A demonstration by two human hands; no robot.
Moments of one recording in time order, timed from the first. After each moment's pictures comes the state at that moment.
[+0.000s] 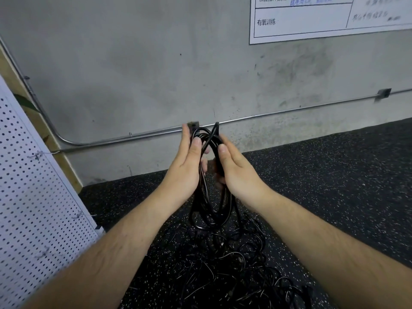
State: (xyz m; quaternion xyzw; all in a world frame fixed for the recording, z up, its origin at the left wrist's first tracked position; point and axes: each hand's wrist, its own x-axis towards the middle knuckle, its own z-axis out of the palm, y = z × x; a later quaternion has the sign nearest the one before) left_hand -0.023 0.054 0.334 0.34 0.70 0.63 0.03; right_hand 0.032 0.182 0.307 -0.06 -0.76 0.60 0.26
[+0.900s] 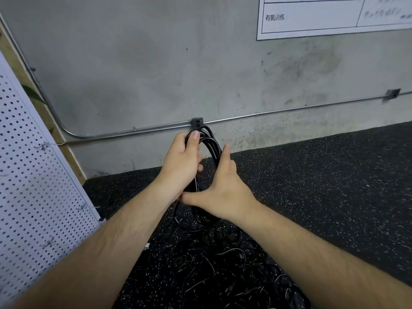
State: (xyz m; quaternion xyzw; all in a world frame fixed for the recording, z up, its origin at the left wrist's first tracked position) left_hand -0.039 0.056 0.336 0.25 0.68 0.69 0.03; right_hand 0.057 0.130 0.314 -0.15 -0.89 0.40 0.13
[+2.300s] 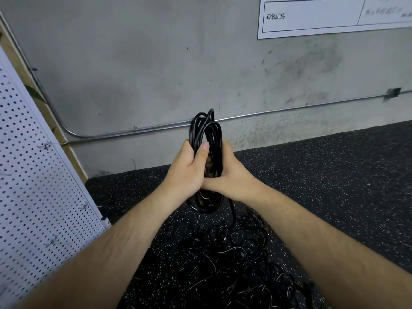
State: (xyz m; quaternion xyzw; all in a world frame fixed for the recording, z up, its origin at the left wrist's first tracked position) left_hand -0.032 0.043 0.321 0.30 0.74 0.60 0.00; right_hand 0.031 0.165 0.305 0.03 -0.80 0.56 0.19
